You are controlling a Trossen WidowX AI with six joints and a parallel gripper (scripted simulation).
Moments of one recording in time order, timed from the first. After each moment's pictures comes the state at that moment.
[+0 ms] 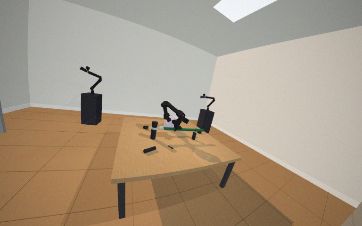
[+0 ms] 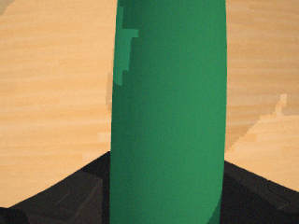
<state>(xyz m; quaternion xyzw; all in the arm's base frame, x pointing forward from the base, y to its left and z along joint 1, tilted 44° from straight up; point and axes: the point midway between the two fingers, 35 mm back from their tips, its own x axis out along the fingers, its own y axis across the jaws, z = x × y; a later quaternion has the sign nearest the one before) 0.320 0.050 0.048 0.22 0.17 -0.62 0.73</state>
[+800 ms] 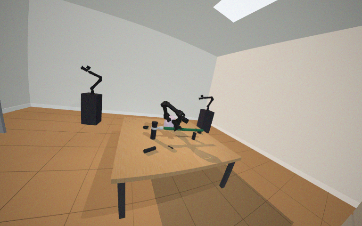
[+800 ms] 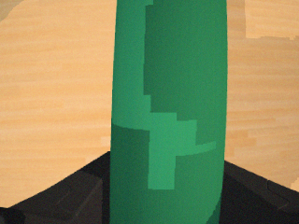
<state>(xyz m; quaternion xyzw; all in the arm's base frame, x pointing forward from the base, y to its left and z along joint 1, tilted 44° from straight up) 0.324 0.049 0.054 0.22 0.17 -0.62 0.73</state>
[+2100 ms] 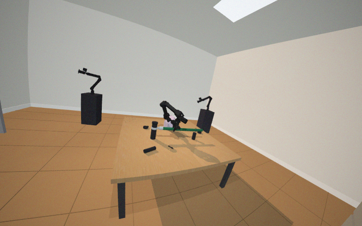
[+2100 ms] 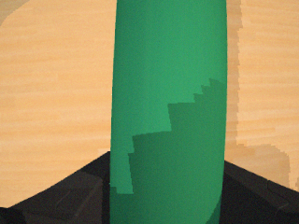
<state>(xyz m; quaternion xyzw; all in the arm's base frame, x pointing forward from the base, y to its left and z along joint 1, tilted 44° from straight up) 0.323 0.038 0.060 0.22 0.18 -0.62 0.73</state>
